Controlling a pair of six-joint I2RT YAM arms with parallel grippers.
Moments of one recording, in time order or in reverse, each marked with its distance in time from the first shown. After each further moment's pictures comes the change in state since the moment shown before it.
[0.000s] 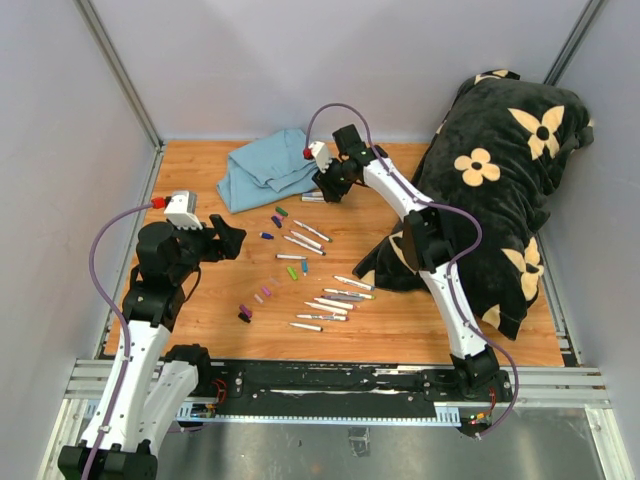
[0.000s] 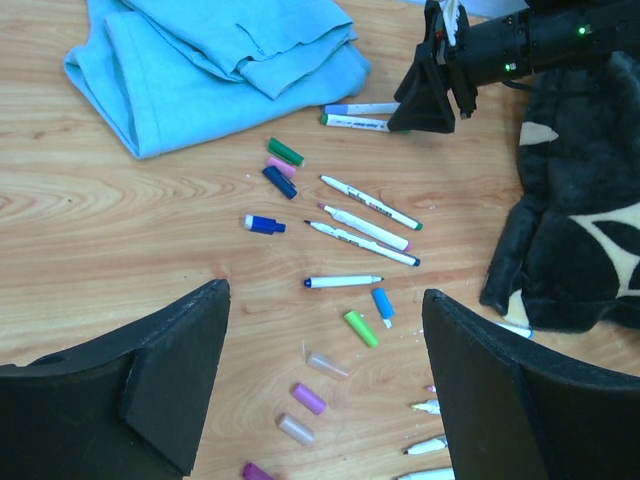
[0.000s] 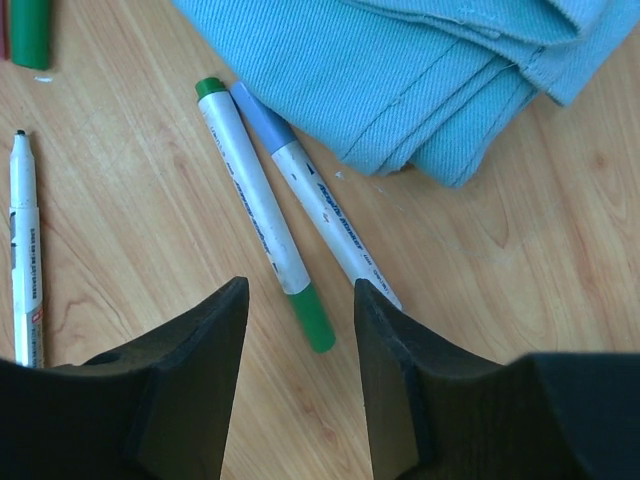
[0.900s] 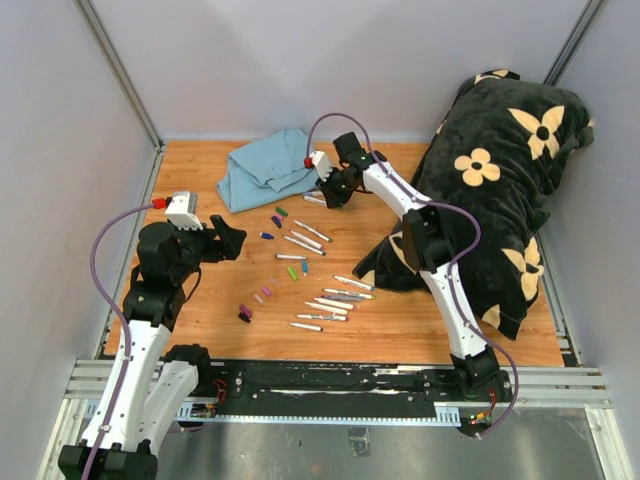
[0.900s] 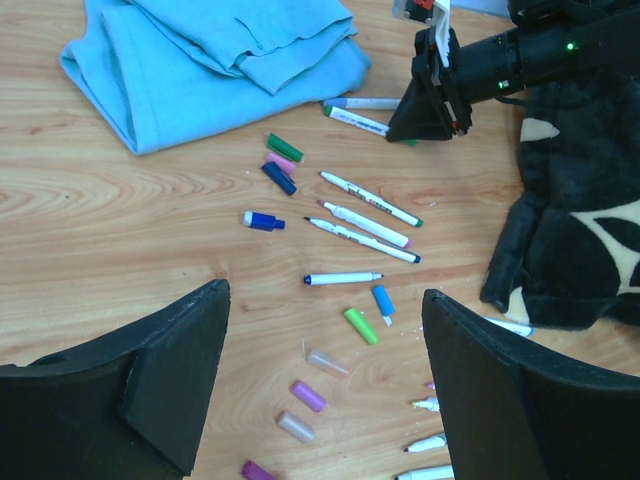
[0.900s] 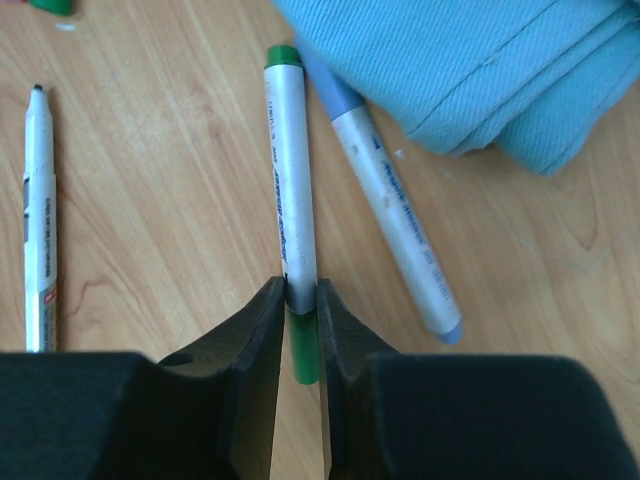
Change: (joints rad) left arm 0.001 0.002 -0.006 0.000 0.005 0.000; right arm 0.000 0.005 -0.063 0.011 -0.048 -0.010
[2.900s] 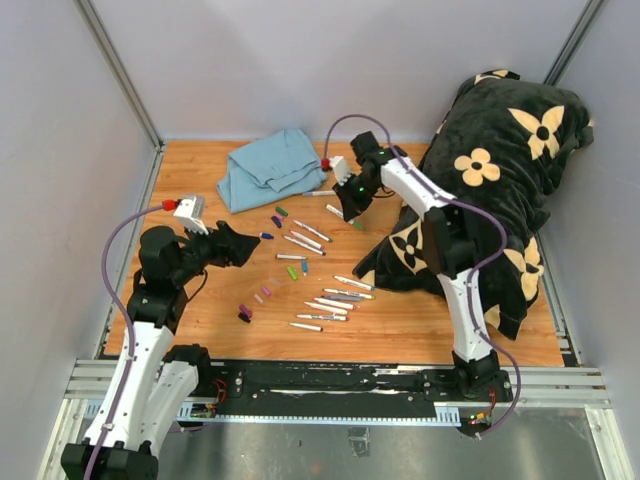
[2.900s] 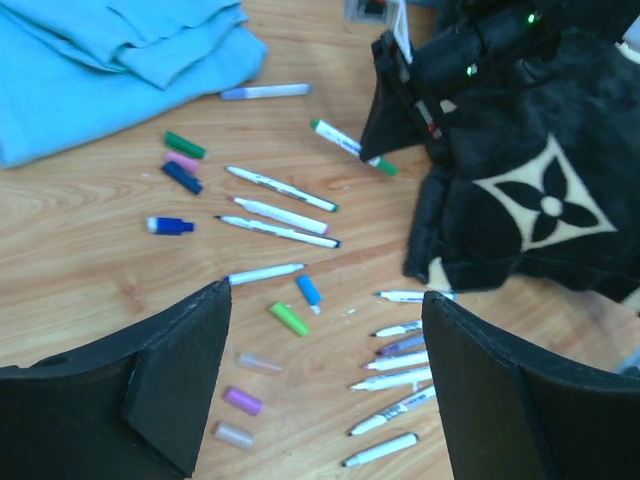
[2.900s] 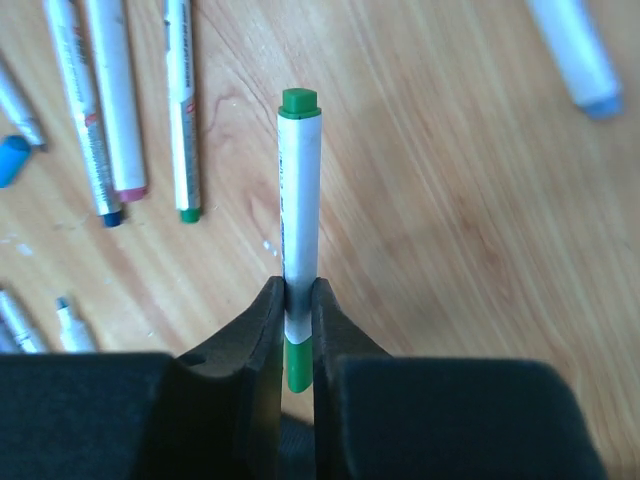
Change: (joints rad) left arm 0.005 -0.009 -0.039 0.063 0.192 -0.037; right arm -0.010 -0.209 -0.242 -0.198 0.008 0.028
